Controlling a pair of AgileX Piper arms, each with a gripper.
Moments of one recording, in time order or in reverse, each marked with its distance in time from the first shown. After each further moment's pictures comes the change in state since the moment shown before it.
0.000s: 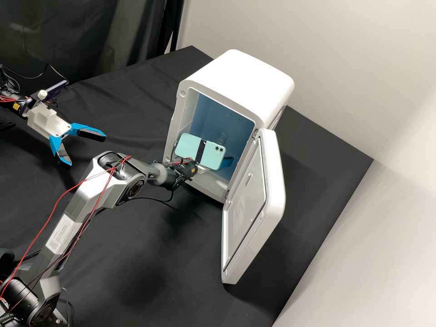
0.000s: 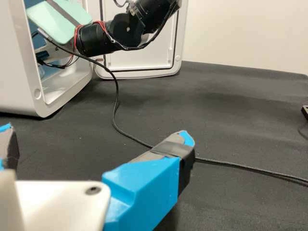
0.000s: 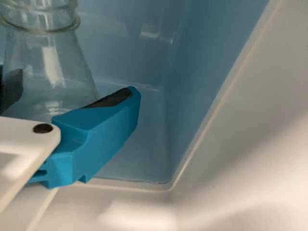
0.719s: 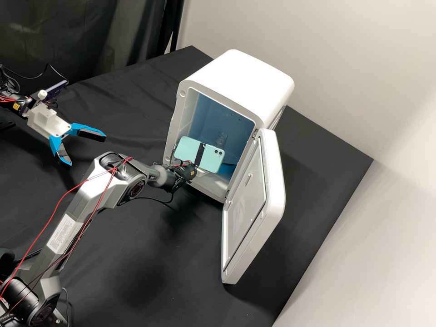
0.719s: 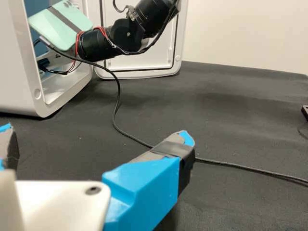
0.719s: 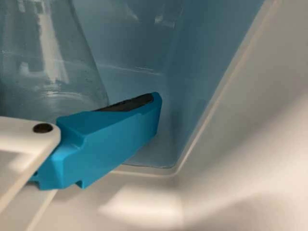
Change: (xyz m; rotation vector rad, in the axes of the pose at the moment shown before) left arm 0.000 0.000 0.000 0.000 0.000 0.000; right arm 0.001 -0.007 0.006 -0.001 -0.019 -0.025
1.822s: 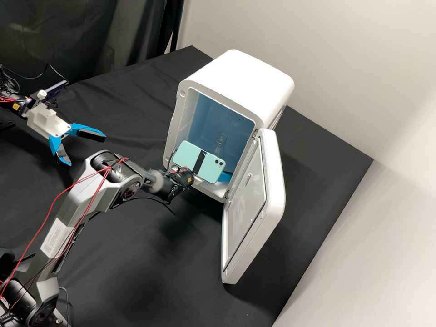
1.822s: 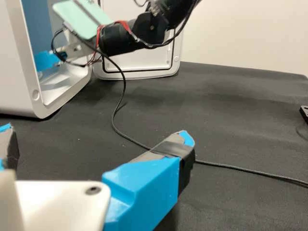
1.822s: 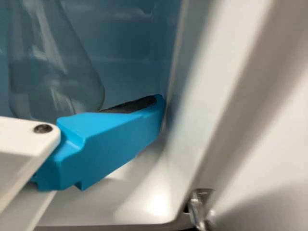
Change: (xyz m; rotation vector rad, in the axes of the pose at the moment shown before) left arm 0.000 0.000 0.001 0.001 -0.003 0.001; right arm -0.044 0.015 0.014 0.130 0.007 0.021
